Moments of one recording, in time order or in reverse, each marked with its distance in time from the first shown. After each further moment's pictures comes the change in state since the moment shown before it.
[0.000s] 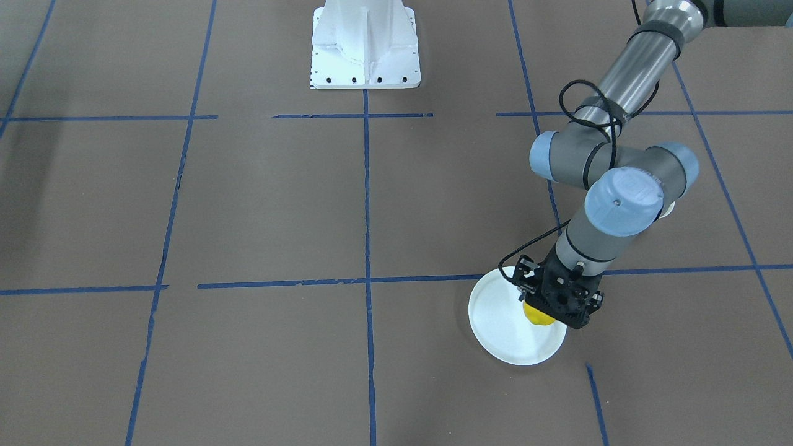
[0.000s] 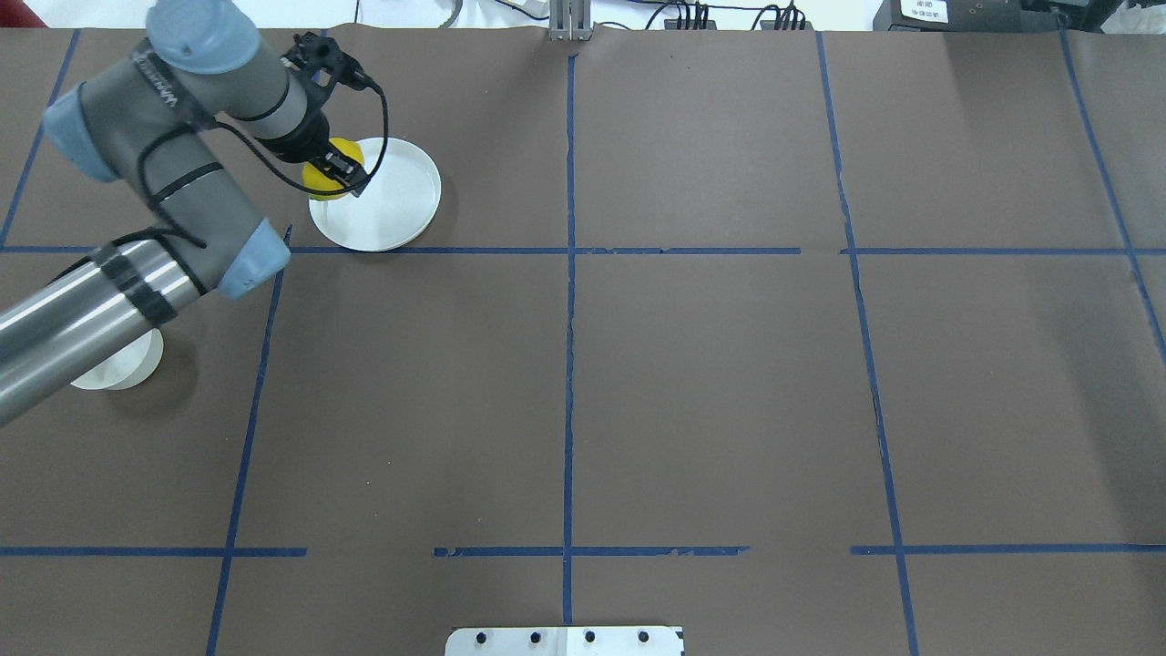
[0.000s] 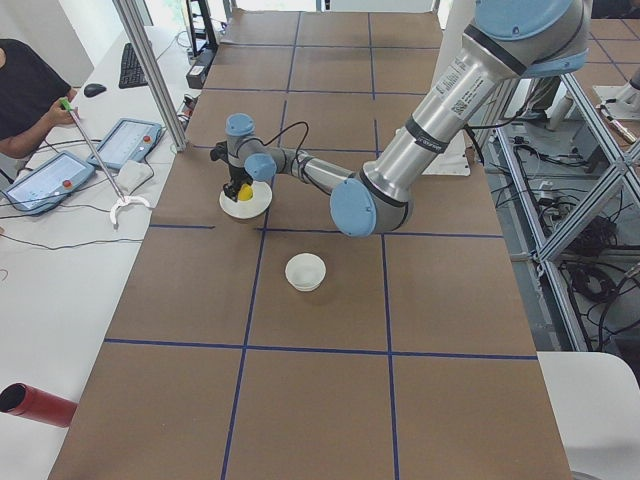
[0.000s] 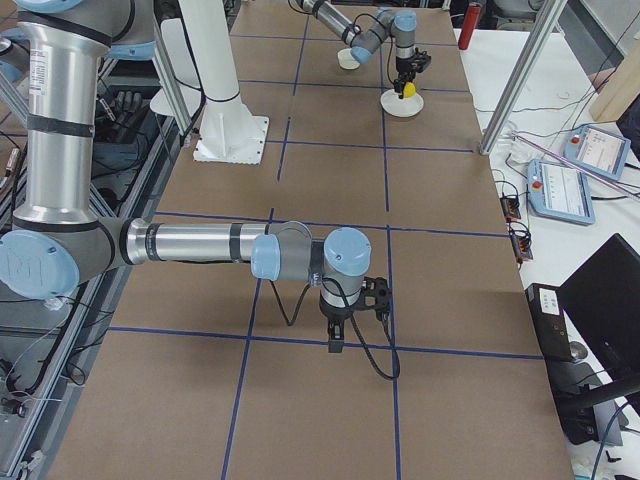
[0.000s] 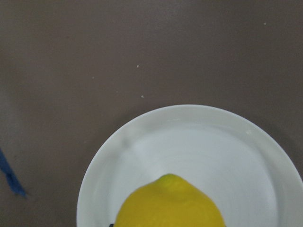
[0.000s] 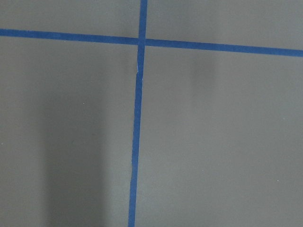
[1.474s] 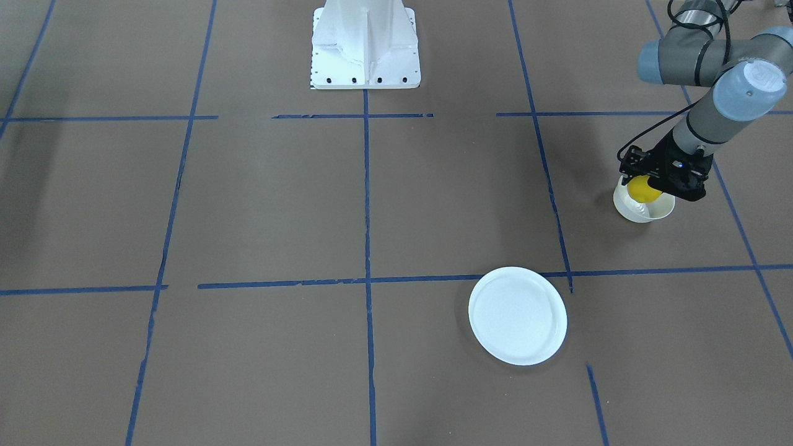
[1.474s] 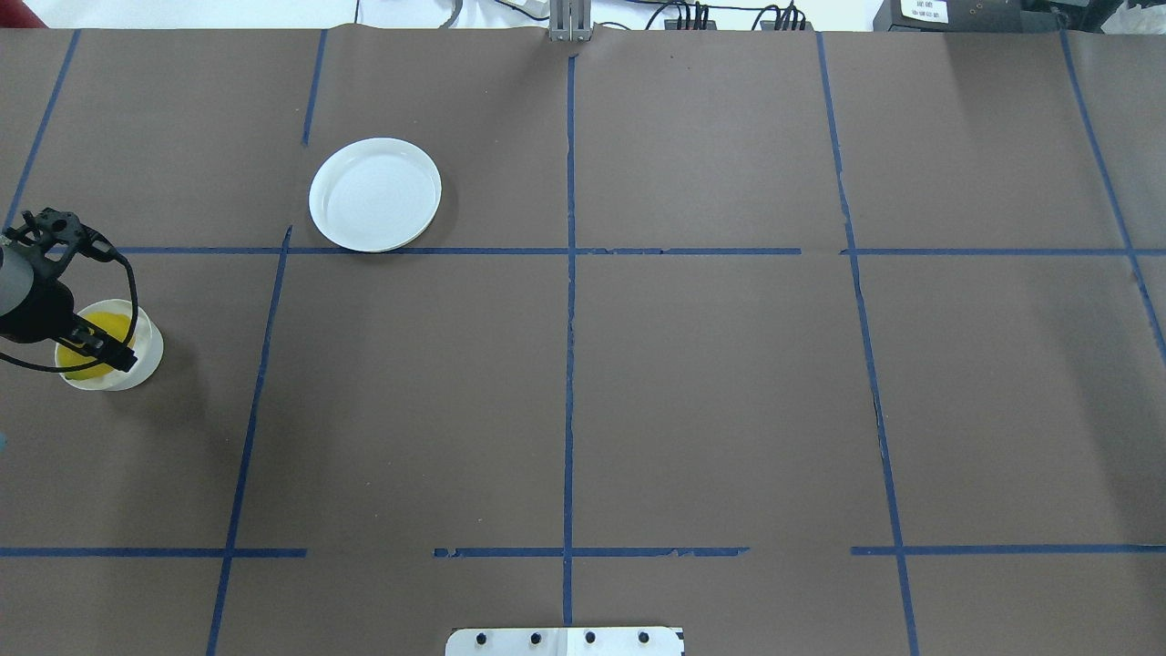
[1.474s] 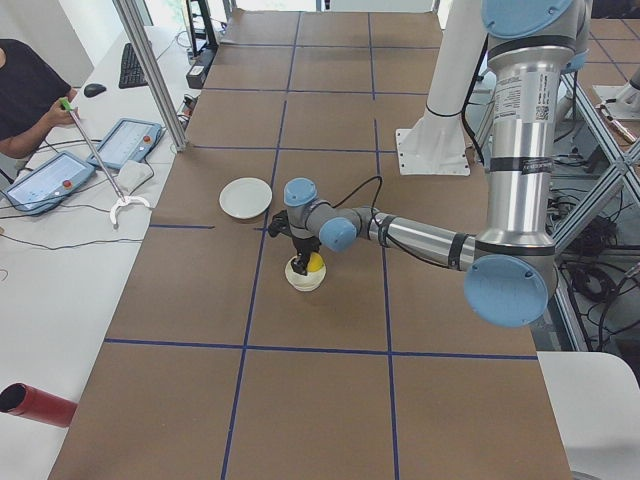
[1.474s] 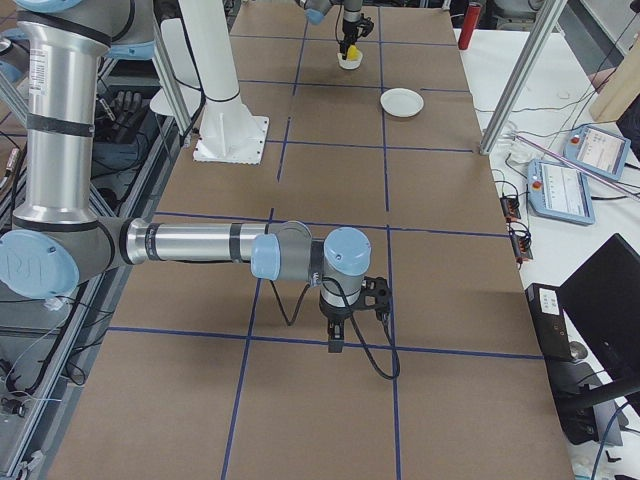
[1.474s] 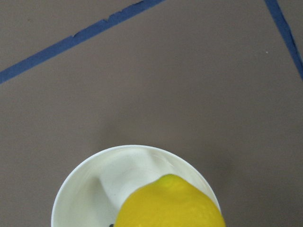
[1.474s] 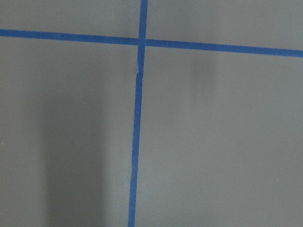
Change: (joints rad) left arm -0.013 0.610 -0.382 0.030 -0.124 0.005; right arm 0.000 0.000 0.000 0.000 0.000 0.000
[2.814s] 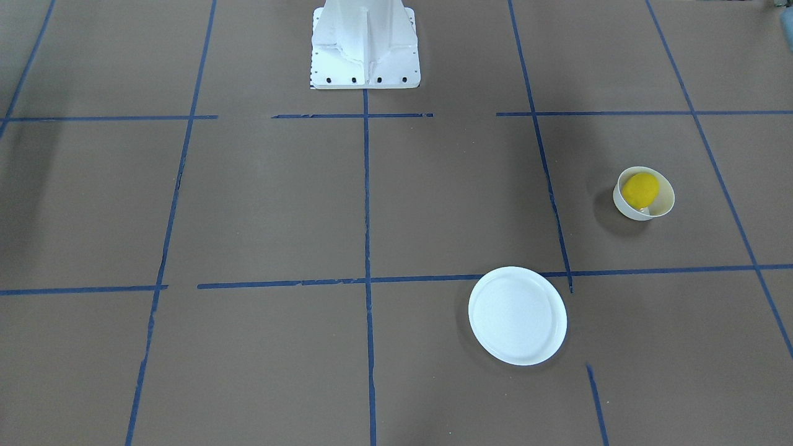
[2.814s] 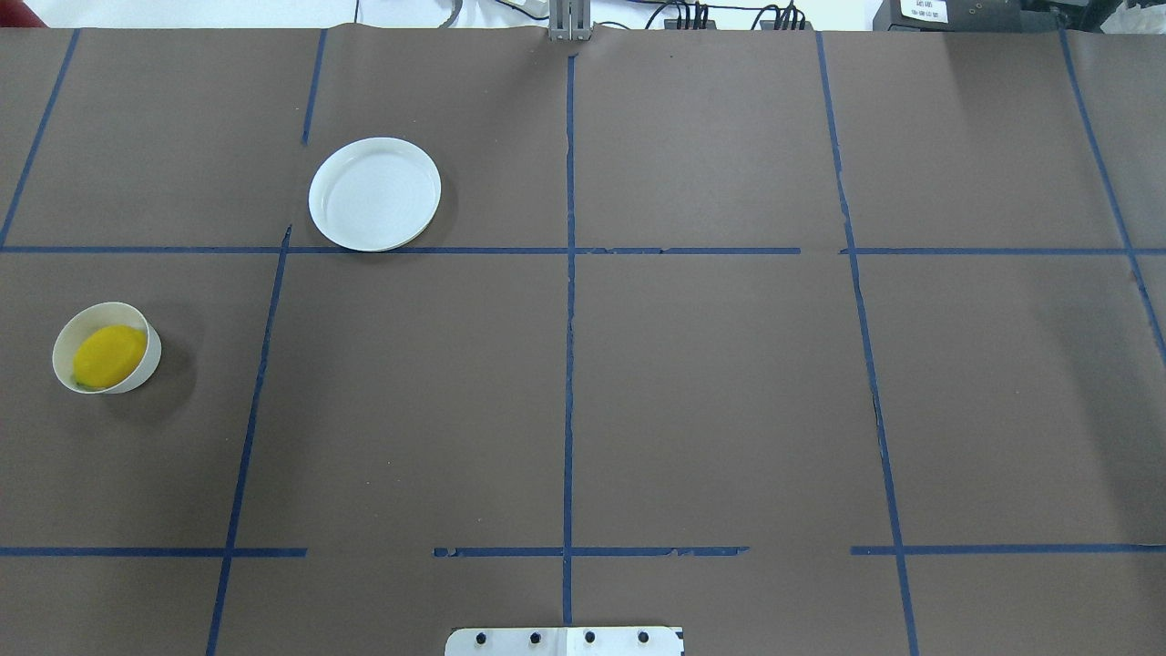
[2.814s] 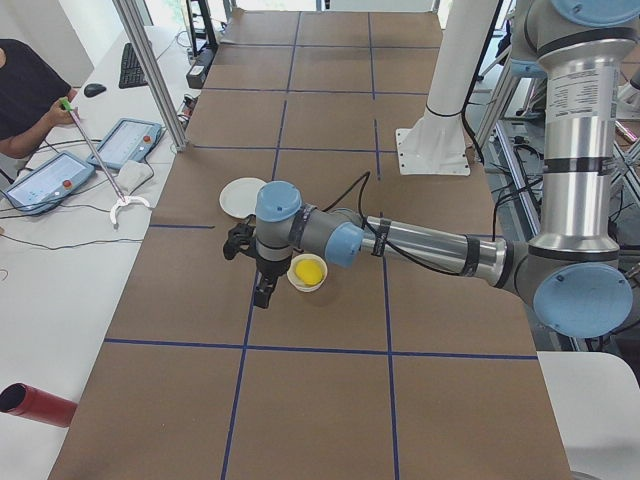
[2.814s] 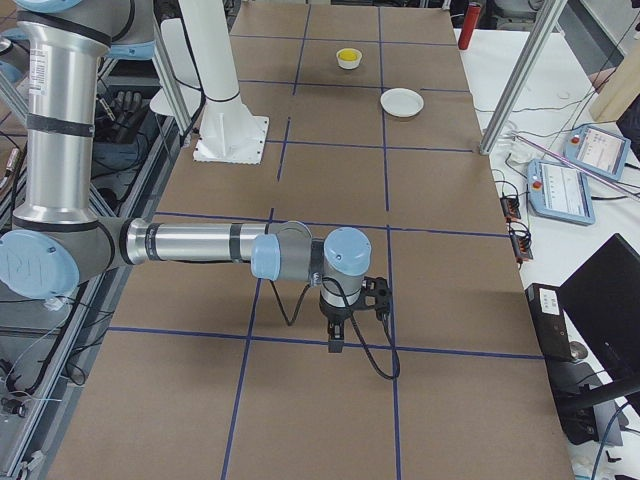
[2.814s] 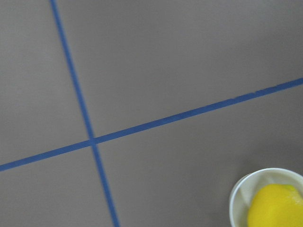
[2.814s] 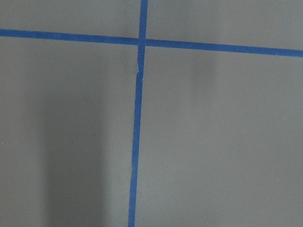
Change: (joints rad) left arm -0.635 0.021 -0.067 0.313 -0.091 0.372; right arm 0.000 0.000 0.000 0.000 0.000 0.000
